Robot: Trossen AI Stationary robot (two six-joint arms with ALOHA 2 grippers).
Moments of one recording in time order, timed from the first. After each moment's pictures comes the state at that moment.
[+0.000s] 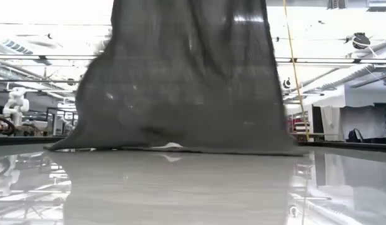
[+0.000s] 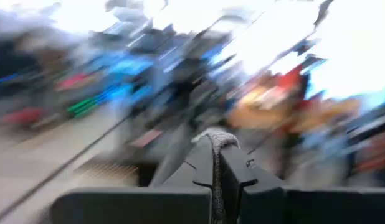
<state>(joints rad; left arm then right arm) 0.05 1.19 1.79 -0.34 0.16 -0.16 -0.04 1.52 2.35 -1.10 -0.04 0.21</state>
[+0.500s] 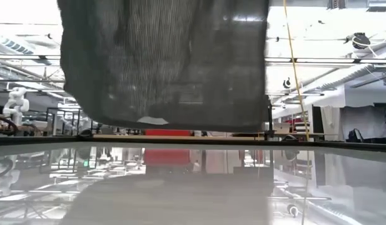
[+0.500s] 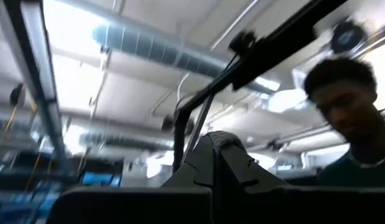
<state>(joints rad) -0.11 1.25 1.79 0.34 0.31 -0.28 0.19 1.46 2.35 -0.57 -0.29 0.55</state>
